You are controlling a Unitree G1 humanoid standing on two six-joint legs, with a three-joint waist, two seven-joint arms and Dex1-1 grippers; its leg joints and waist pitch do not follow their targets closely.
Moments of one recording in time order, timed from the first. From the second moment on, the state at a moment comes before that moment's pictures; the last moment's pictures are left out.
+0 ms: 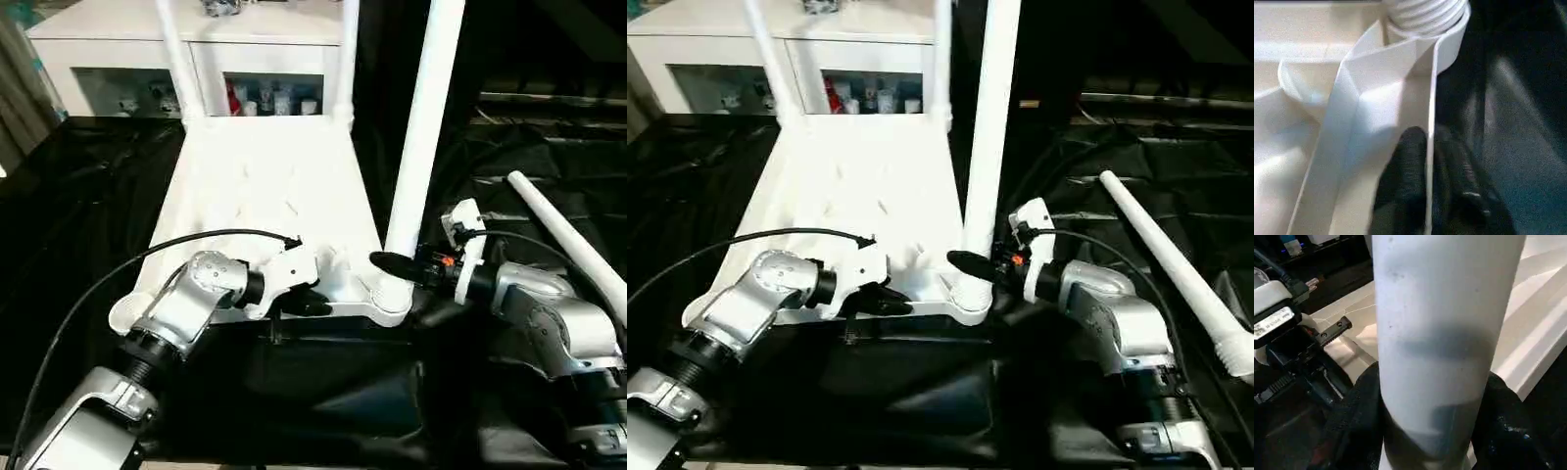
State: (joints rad) left arm -0.59 0.38 -0.43 0.45 0.01 0.18 -1.09; right arm -0.40 -0.42 0.03 0.21 0.42 0.50 0.90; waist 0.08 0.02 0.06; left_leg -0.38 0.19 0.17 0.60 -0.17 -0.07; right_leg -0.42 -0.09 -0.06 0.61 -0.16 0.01
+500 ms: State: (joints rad) left arm -0.60 0.37 -0.42 0.49 0.04 0.17 -1.09; right arm -0.41 -0.42 0.03 0.21 0.39 0.49 0.89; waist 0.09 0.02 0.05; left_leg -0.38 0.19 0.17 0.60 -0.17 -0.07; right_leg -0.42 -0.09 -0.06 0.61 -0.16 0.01
